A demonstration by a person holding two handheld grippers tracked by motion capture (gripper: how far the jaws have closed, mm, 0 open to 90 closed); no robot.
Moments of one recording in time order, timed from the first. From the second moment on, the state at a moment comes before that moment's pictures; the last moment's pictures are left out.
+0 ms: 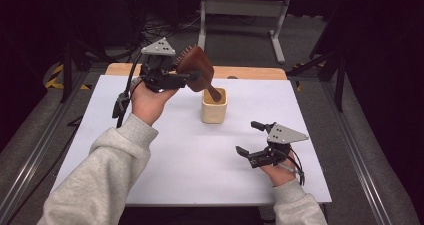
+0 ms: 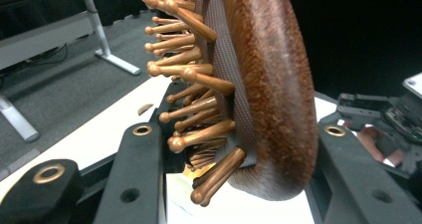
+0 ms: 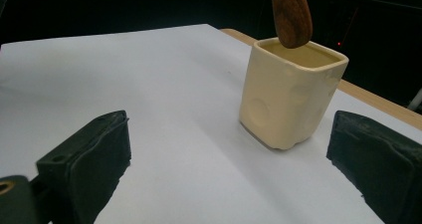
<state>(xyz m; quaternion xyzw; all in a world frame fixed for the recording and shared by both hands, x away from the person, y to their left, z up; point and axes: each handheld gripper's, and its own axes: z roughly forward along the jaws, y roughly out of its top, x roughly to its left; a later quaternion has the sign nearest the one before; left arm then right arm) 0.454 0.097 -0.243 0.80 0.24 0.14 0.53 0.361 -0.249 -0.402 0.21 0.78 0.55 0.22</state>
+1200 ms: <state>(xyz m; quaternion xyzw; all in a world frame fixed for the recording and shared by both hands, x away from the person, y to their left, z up) 0.488 0.083 -0.291 0.80 0.28 0.13 0.52 0.364 -0.246 -0.405 0.22 0.79 0.54 0.21</state>
